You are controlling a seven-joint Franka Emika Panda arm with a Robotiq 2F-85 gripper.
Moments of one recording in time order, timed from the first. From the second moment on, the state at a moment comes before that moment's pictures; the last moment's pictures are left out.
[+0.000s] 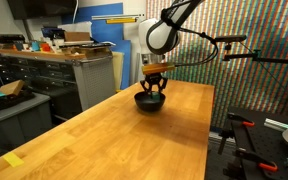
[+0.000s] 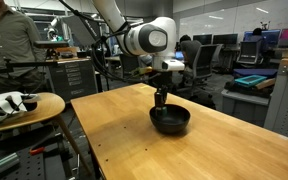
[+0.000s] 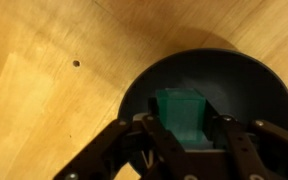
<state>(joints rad) 0.05 0.47 -0.10 -2.01 -0.05 2.37 0.95</state>
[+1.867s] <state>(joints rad) 0.07 0.45 -0.12 -1.92 -0.05 2.30 0.86</state>
